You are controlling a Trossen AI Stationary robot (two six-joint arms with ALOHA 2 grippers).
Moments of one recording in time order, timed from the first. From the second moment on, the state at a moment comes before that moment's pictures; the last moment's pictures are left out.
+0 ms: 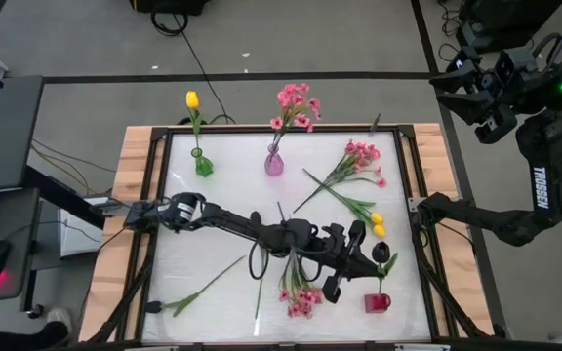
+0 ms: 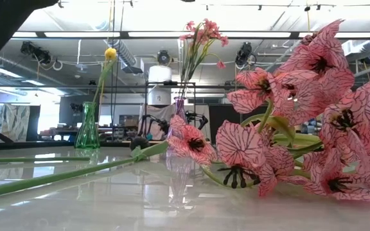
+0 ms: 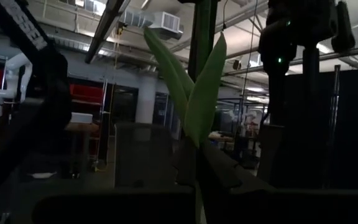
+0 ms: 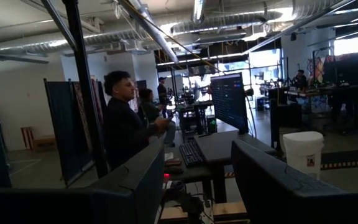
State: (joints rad) left arm -0.26 2.35 1.95 0.85 0.19 -0.20; right arm -1.05 0.95 1.70 -0.35 -1.07 0.48
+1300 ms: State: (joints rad) left arm -0.26 2.39 2.00 0.74 0.18 -0.16; right arm -1.05 0.95 1.70 -0.35 -1.07 0.48
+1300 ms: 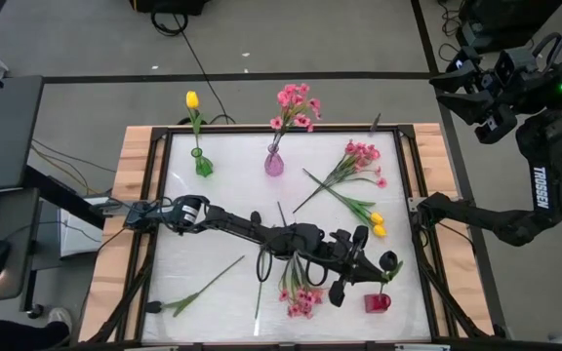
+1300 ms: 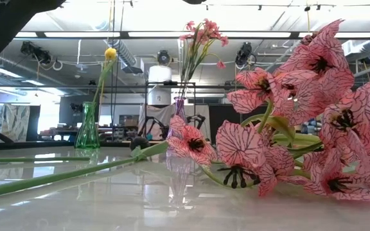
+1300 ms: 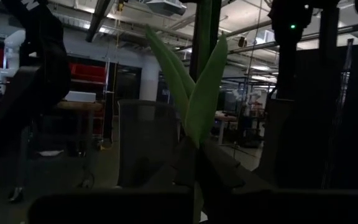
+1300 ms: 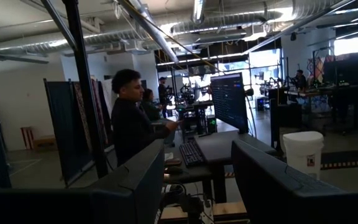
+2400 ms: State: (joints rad) left arm -0.26 2.39 2.00 0.72 0.15 -0.16; right arm -1.05 0.95 1.70 -0.35 -1.07 0.48
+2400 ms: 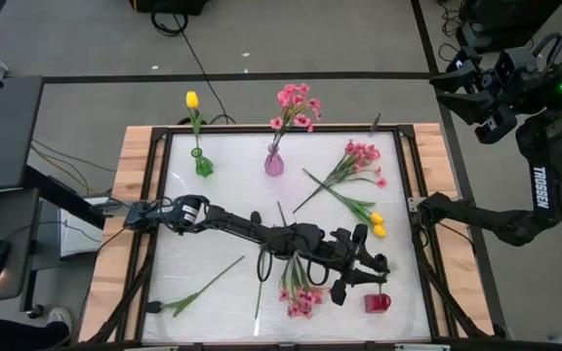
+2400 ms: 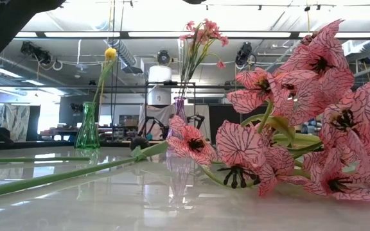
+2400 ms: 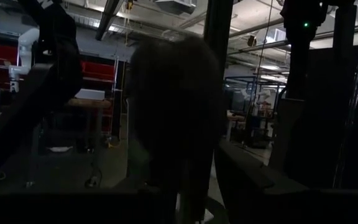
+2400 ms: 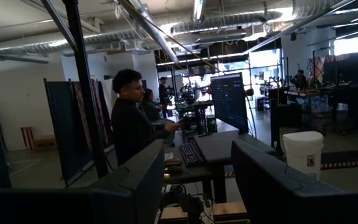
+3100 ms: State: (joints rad) left arm -0.26 2.39 2.00 0.61 0.14 -0.17; right arm -1.05 0.95 1.70 -0.35 -1.07 0.48
